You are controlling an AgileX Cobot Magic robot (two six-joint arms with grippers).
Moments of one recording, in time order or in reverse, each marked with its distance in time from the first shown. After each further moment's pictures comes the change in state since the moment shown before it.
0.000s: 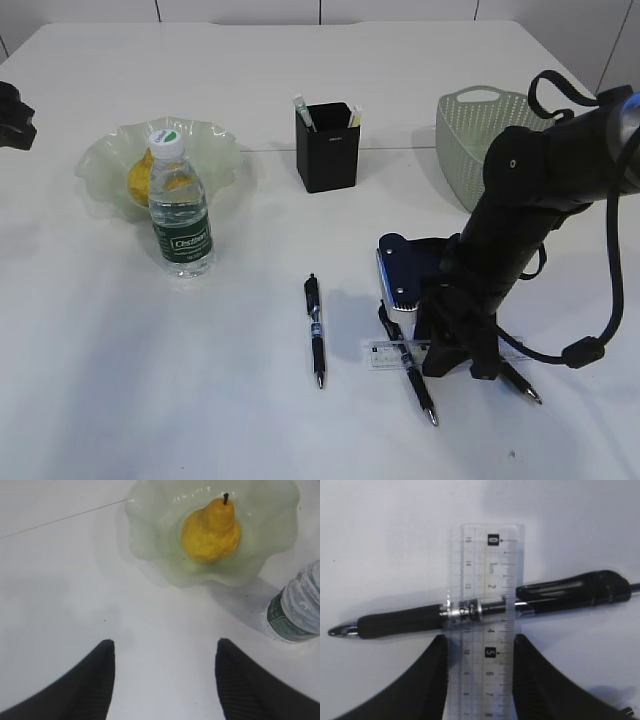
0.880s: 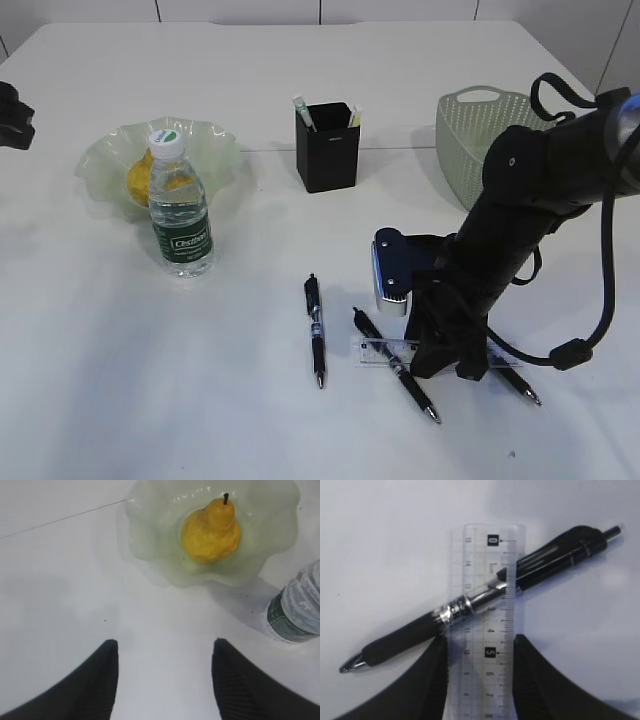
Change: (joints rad) left arm 0.000 0.000 0.000 0.000 0.000 0.000; right arm 0.000 0.004 0.000 0.082 0.000 0.014
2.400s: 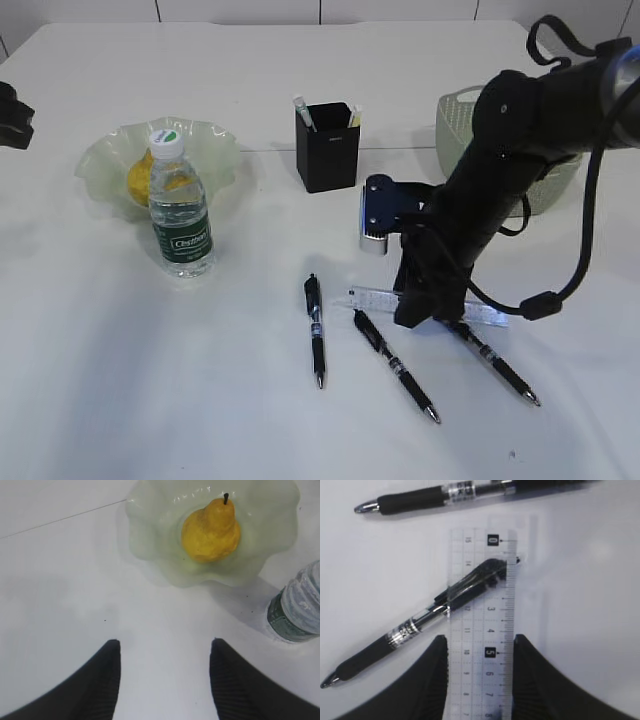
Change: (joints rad) left arm 0.000 0.000 0.000 0.000 0.000 0.000; right arm 0.000 0.000 -0.163 -0.045 0.097 0.164
